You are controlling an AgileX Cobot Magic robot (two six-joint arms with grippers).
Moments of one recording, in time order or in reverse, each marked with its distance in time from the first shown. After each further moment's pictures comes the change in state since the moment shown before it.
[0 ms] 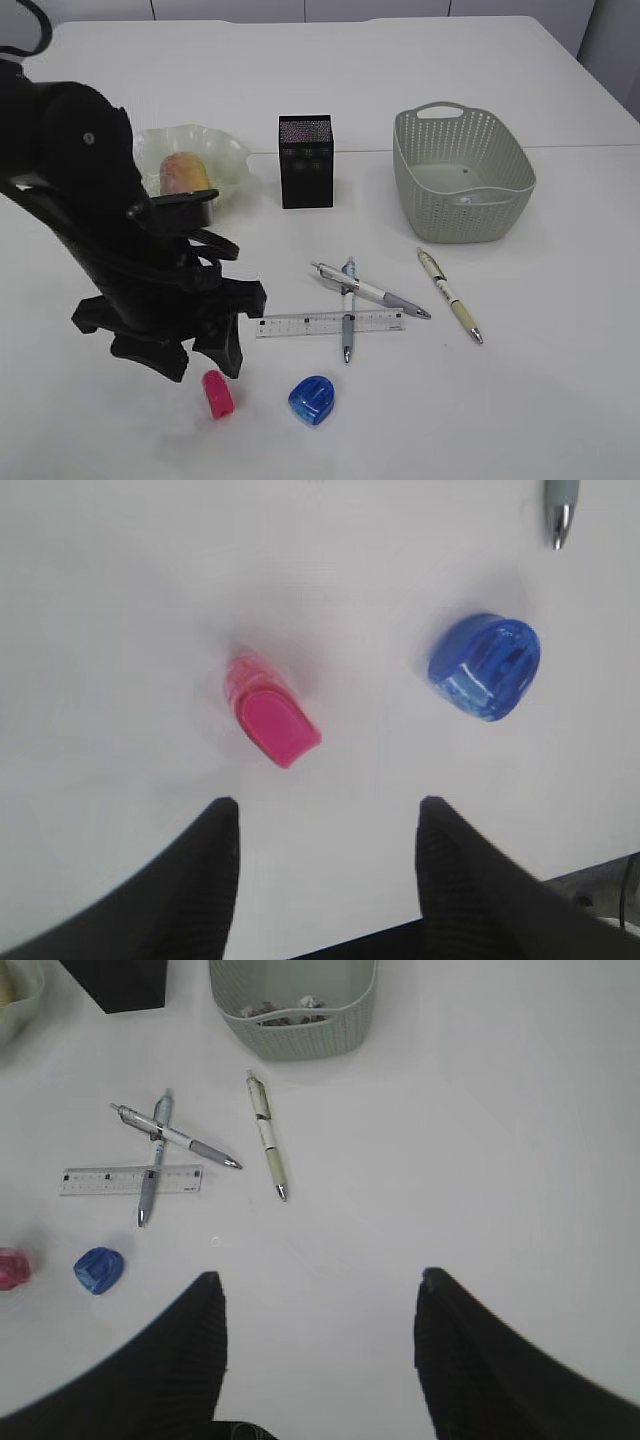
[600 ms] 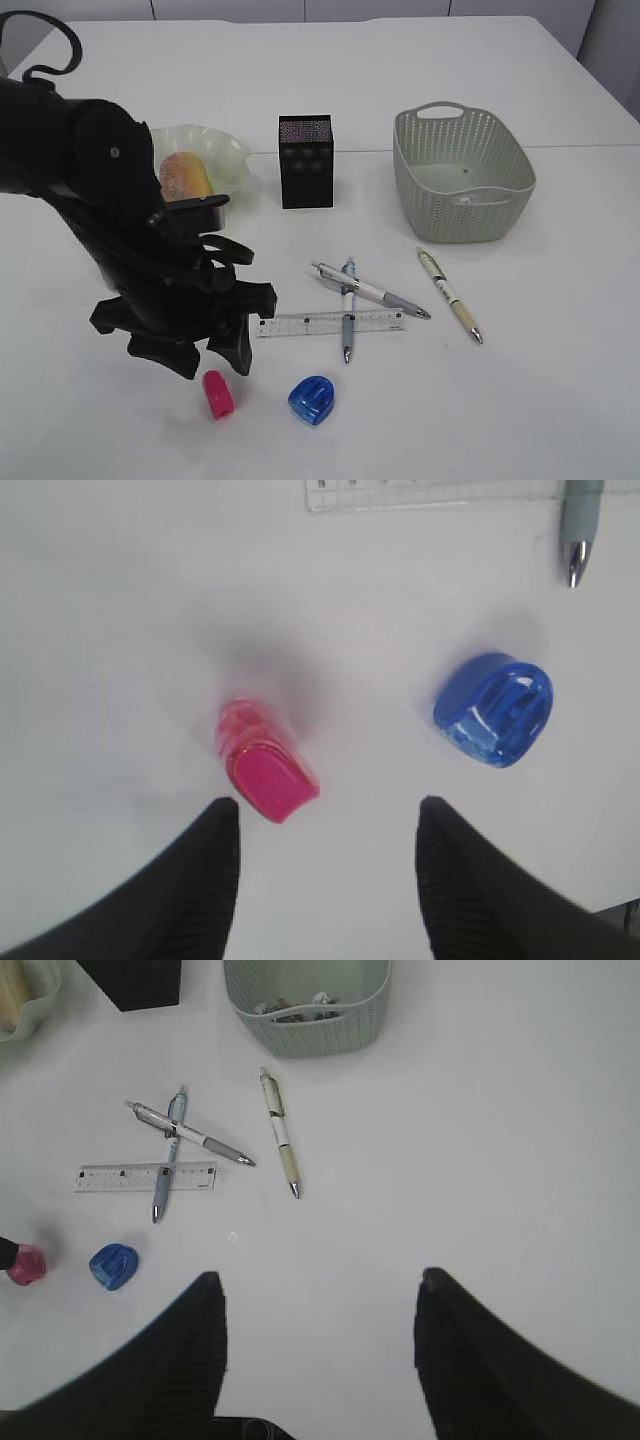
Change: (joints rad) left arm 0.000 0.059 -0.019 0.000 -0.048 0.000; right arm 0.000 0.000 0.000 0.028 0.000 0.000
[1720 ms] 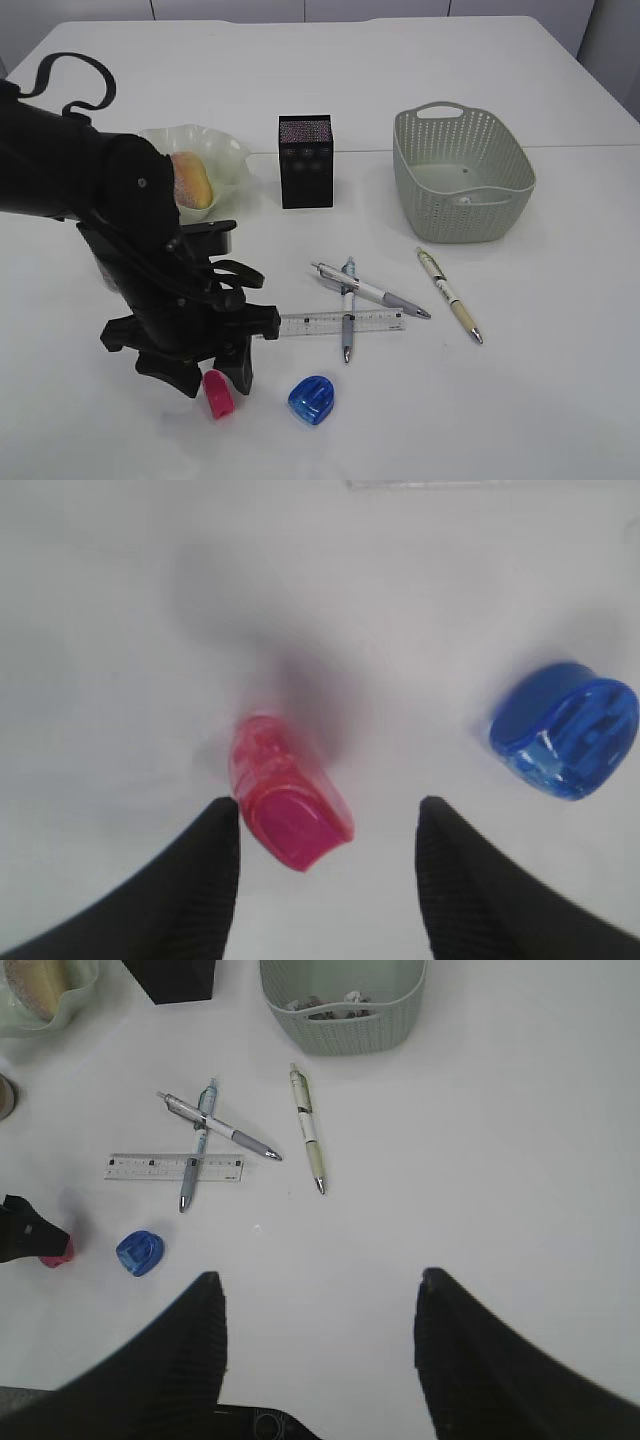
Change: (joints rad) left arm 0.000 0.081 0.000 0.000 -0.026 0.000; right arm 0.045 -0.010 0.000 0.019 0.000 0.000
